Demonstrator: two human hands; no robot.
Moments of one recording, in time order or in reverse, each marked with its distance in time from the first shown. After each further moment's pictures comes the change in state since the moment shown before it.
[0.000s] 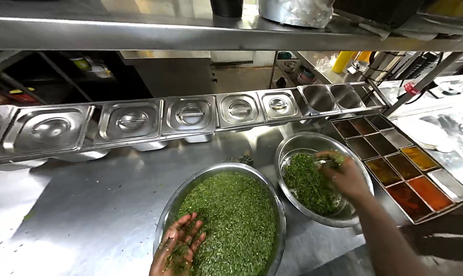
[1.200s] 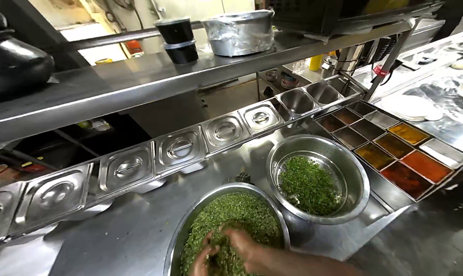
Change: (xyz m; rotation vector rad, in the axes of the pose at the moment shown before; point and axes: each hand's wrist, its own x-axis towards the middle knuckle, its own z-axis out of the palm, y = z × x) left_hand 0.024 -0.010 0.049 0.379 0.058 -0.257; right_hand -0.072 -0.083 0.237 0.863 -0.586 0.640
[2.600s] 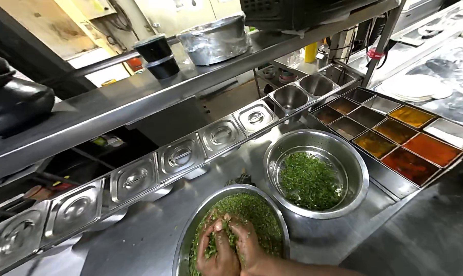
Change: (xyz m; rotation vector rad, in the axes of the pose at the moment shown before) left_hand -0.014 0.011 0.085 0.233 0.301 1.140; right_hand -0.048 -0.020 0.012 0.696 0.027 -0.505
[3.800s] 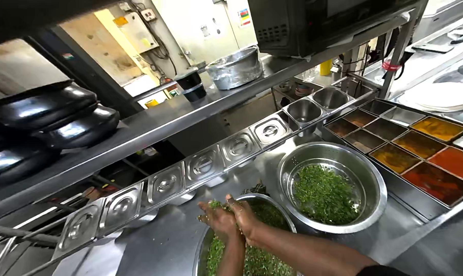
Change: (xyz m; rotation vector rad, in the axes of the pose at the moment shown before) left_hand 0.070 -0.045 0.036 0.341 0.212 -0.449; right_hand 0.069 -0.029 0.024 -0.529 -0.220 0.204
